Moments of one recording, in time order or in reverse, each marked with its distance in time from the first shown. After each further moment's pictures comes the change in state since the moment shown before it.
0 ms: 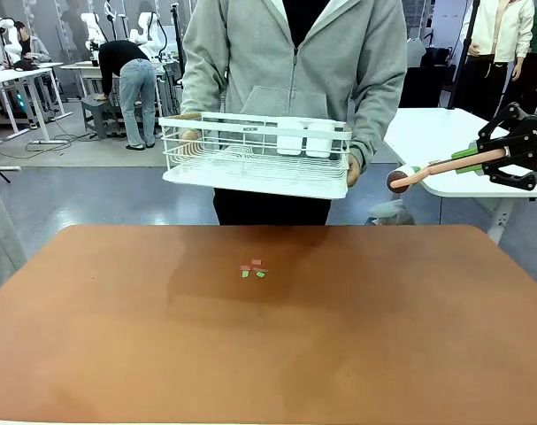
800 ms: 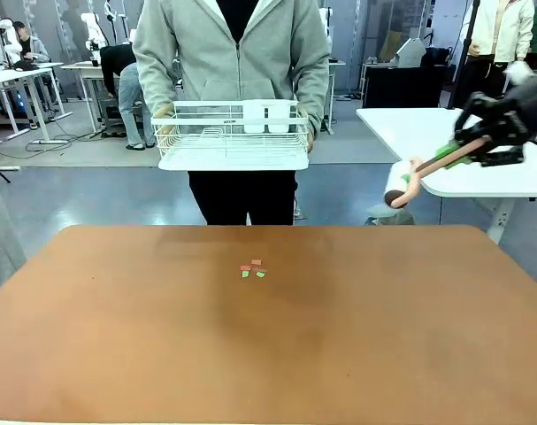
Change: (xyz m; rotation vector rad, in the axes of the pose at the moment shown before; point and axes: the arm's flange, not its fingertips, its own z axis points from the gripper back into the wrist) left arm 0.000 0.000 0.000 0.000 0.000 0.000; right arm 0.004 0.065 -0.042 -0.286 0.146 0.435
